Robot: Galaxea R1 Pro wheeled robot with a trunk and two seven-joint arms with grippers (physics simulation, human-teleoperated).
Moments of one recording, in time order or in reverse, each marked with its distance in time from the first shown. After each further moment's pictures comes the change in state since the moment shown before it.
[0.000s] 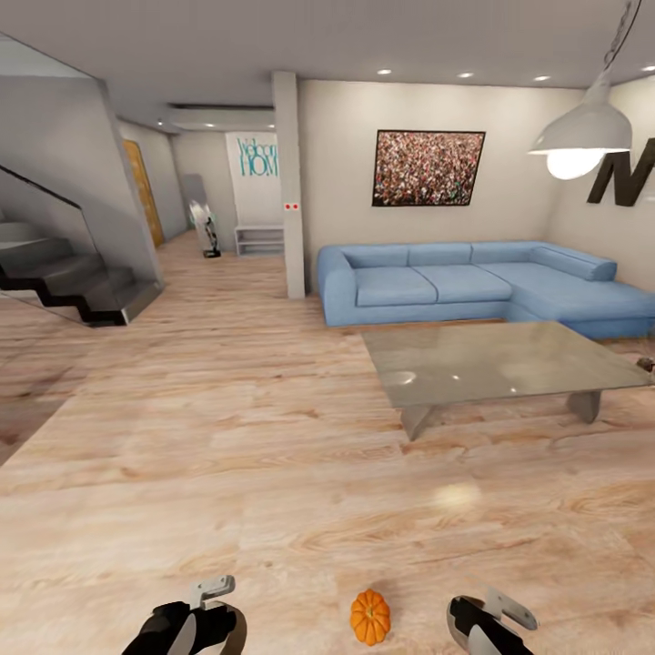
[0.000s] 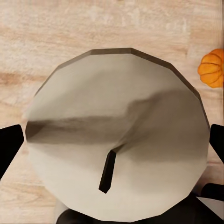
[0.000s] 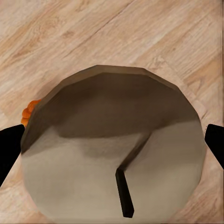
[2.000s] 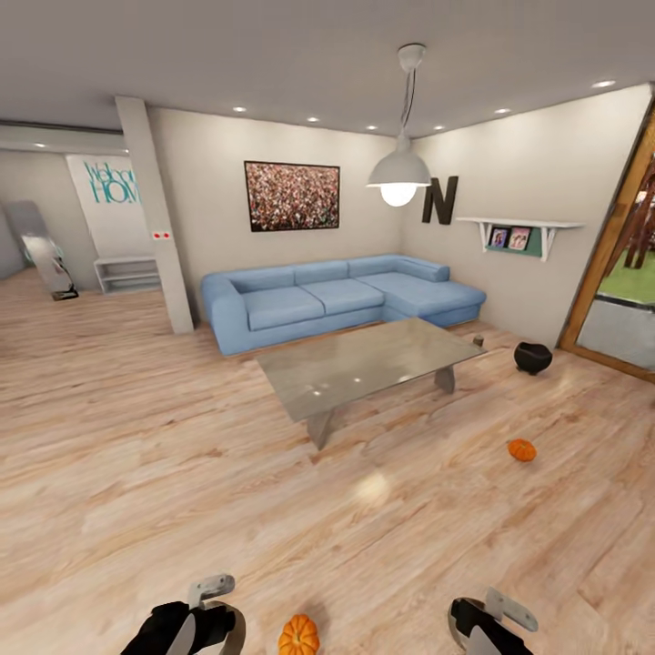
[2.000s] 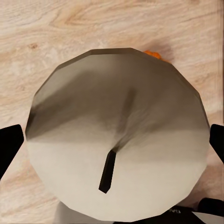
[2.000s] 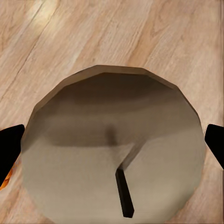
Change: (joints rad) left arm 0.000 0.003 0.000 0.000 0.000 0.000 -0.001; right arm 0.000 -0.001 0.000 0.004 -0.001 0.000 -0.002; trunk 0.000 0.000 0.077
